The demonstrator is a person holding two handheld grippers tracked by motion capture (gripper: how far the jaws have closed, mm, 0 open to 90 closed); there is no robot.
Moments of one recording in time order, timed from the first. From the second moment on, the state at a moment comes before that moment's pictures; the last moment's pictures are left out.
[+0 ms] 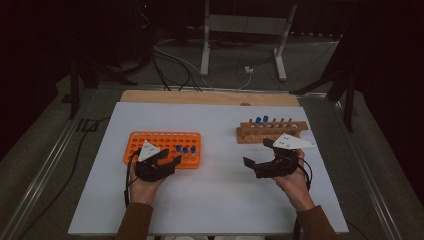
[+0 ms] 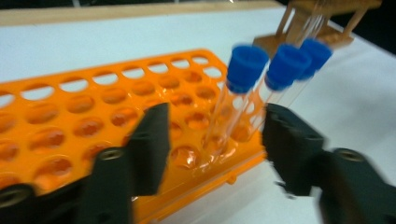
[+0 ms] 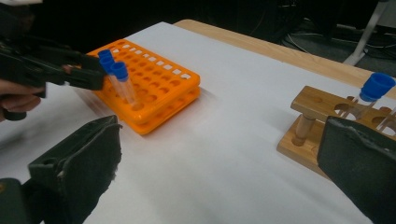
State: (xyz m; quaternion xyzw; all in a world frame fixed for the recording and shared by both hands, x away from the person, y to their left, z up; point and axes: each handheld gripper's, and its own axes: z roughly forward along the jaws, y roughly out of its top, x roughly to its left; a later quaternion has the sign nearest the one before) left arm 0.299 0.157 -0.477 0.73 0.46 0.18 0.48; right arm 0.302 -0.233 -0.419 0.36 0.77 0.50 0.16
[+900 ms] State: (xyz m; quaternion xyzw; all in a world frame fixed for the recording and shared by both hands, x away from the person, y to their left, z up) left arm 0.259 0.193 -0.452 0.72 0.43 0.25 0.49; right arm 0.302 -0.240 -0.409 0.36 0.77 0.50 0.18
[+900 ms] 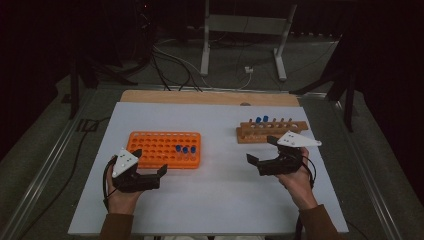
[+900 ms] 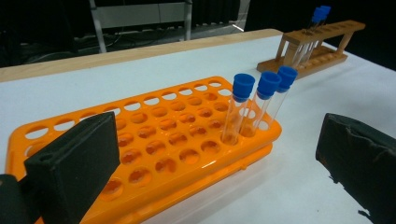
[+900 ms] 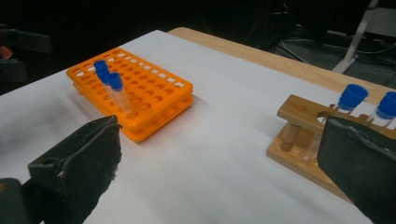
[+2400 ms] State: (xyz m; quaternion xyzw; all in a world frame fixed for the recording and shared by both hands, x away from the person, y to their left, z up) left arm 0.247 0.207 -0.451 0.69 0.45 0.29 0.48; right arm 0.401 -0.276 -0.395 0.47 0.73 0.43 0.25
